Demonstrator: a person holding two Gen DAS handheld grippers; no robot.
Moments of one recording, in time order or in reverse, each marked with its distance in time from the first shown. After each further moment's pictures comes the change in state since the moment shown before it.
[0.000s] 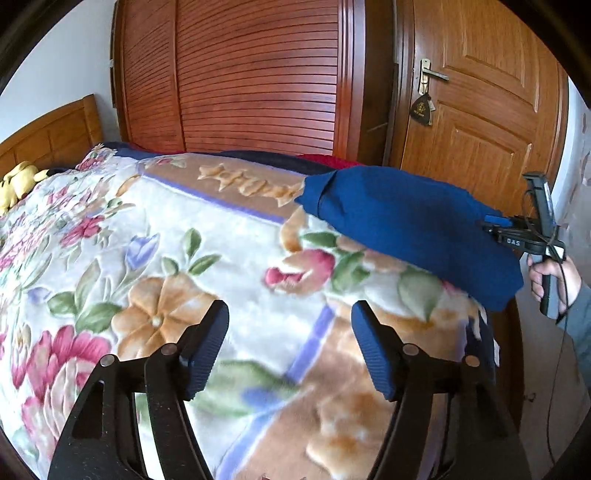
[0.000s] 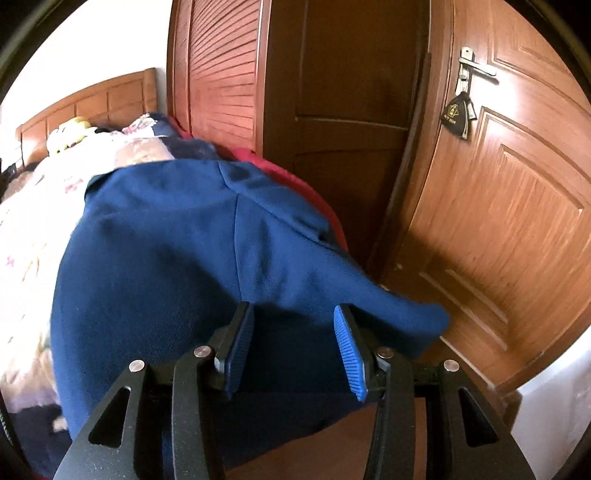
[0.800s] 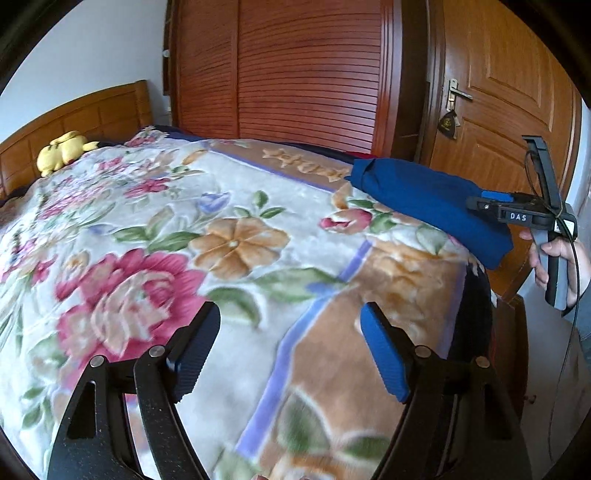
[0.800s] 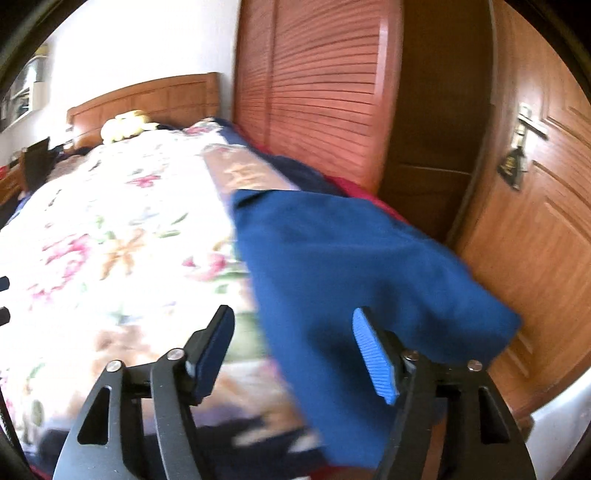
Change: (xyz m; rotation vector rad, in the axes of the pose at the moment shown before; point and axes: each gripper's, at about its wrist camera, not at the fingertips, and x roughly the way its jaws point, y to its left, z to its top) left arm -0.108 0.039 -0.097 -0.108 -0.035 0.119; right arm -0.102 0.143 -0.016 -0.120 -0.068 0.163
